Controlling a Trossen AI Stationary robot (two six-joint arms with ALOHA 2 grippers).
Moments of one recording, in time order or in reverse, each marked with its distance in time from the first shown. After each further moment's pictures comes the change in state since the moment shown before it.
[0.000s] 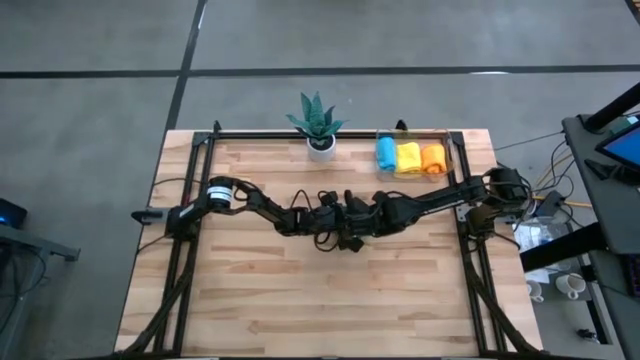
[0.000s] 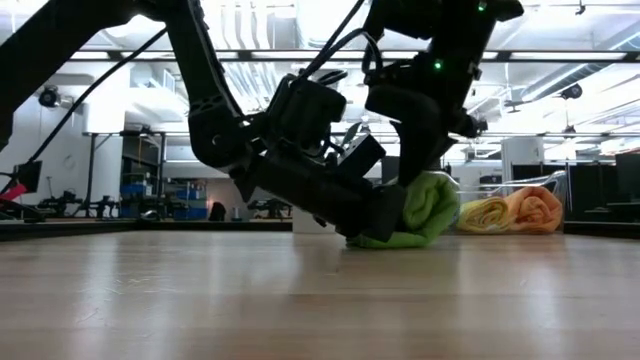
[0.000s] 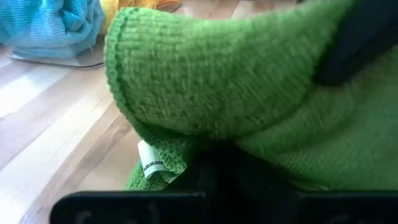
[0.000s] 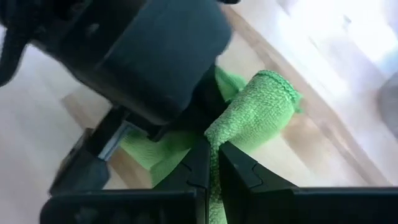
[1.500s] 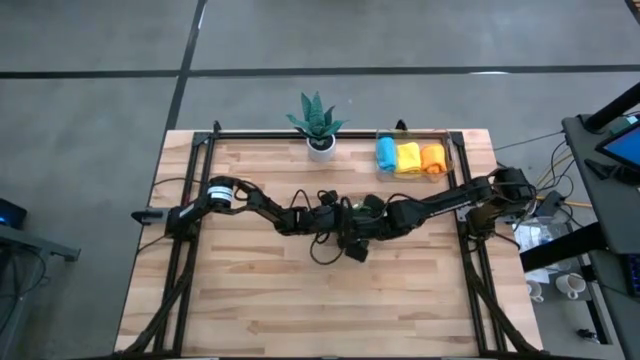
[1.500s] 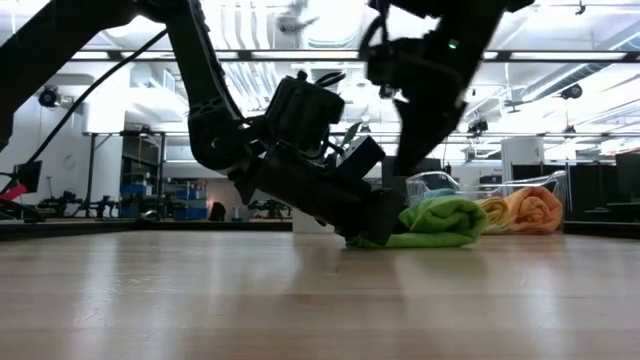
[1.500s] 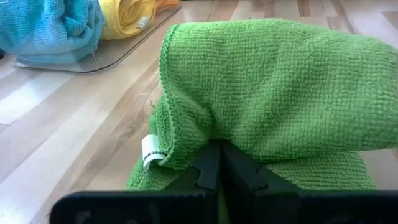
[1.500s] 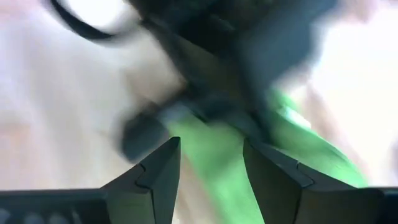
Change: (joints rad) left arm 0.003 0.000 -0.009 0.019 0.006 0.041; right arm 0.024 -0.026 -0.020 0.108 -0.089 -0.266
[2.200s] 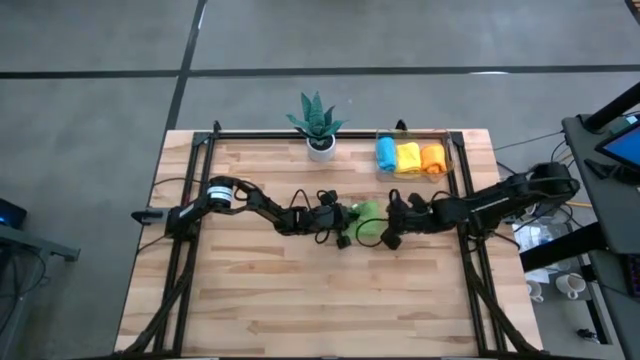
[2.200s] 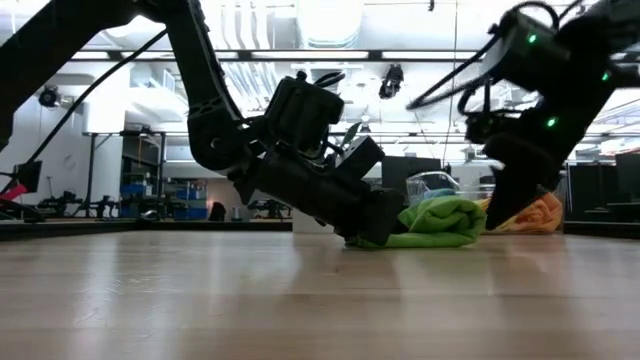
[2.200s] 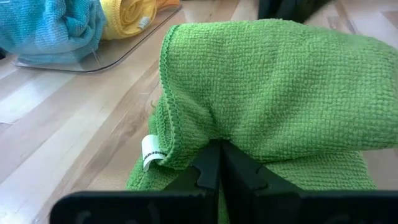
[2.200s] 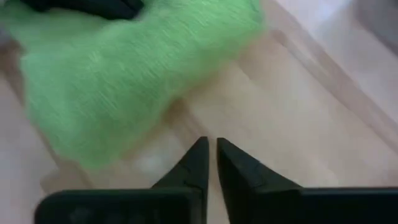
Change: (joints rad) left arm -0.001 0.000 -0.003 0.004 0.000 0.000; right arm -0.060 -0.399 -0.670 0.284 0.080 0.239
